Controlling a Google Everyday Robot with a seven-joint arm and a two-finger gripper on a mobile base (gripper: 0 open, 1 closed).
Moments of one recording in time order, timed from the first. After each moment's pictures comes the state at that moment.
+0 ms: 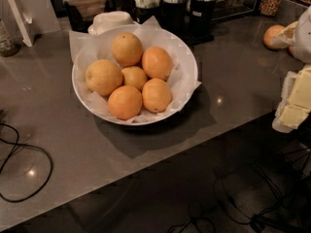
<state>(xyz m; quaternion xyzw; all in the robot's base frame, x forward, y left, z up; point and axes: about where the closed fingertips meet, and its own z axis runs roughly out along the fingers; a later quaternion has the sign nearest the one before) 0.438 -0.217 0.976 -0.60 0.78 -0.03 0.16</state>
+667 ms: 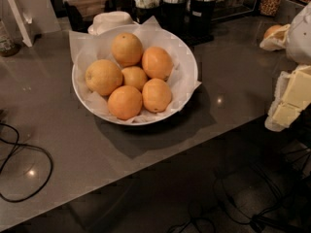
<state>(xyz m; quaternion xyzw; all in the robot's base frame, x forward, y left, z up) 0.445 -0.202 0.969 -0.62 0.76 0.01 0.18</state>
